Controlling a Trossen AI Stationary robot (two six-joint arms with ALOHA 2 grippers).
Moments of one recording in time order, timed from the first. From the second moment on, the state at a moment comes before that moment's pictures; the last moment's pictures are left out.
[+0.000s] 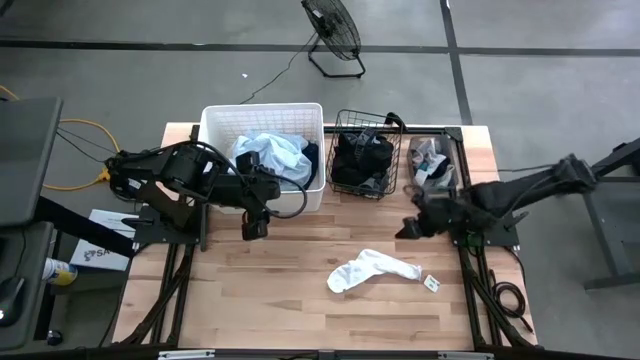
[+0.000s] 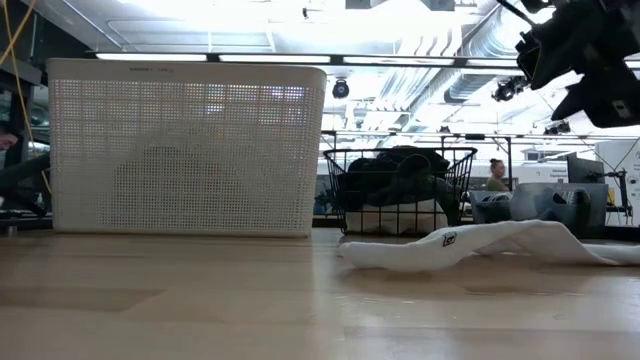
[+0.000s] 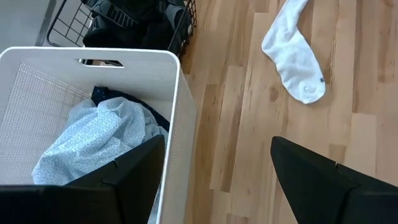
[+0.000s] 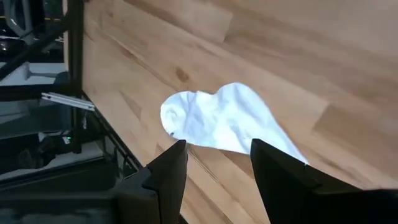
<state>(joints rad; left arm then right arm) -0.28 1.57 2.11 -1.54 -0.38 -0.32 0.25 0.80 0.59 -0.55 0.01 1.49</state>
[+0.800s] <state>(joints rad) -0.30 1.50 2.11 -1.57 -0.33 -0.21 0.45 1.50 0.94 -0.59 0.10 1.72</state>
